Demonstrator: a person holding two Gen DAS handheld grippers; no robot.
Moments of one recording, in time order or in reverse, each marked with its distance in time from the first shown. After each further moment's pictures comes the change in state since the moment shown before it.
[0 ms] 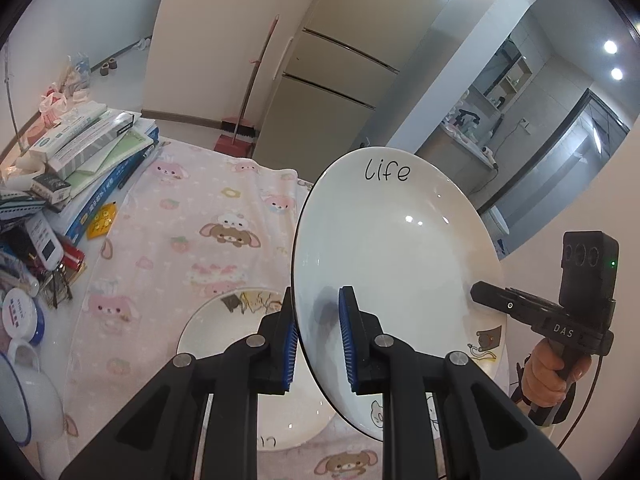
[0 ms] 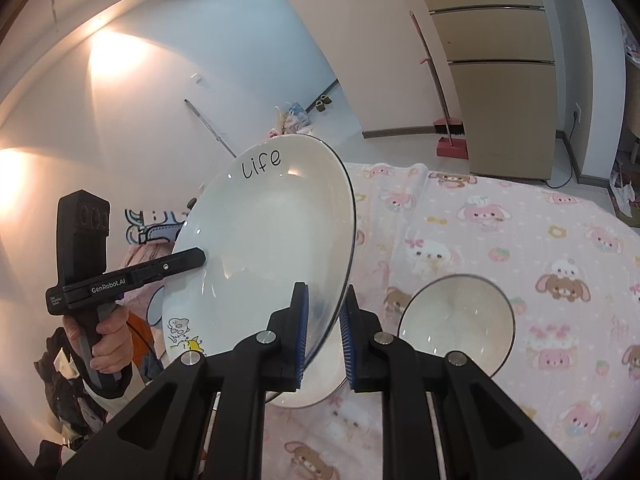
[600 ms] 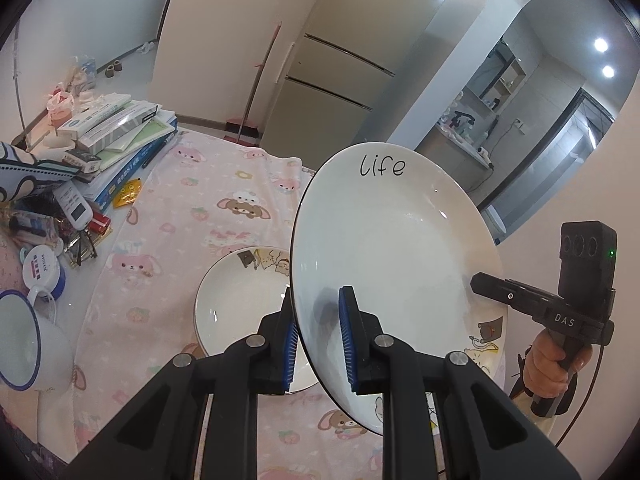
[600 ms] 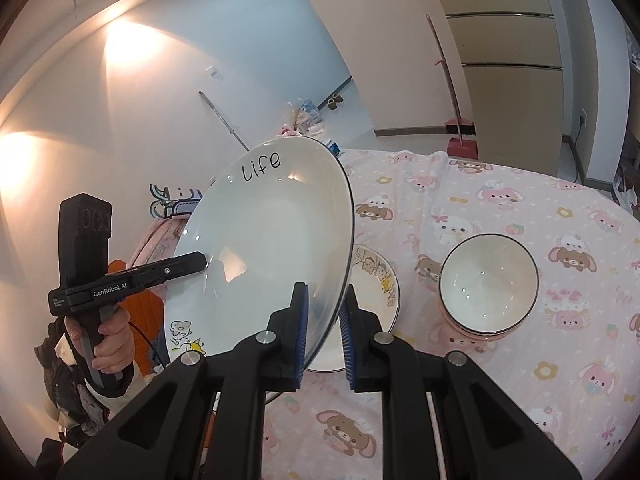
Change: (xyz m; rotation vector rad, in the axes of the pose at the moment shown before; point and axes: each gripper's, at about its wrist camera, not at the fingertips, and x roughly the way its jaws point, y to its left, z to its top) left arm -0.058 0.005 -0.057 0.001 -0.021 0.003; right arm -0.021 0.047 -0.041 -0.036 0.001 0.016
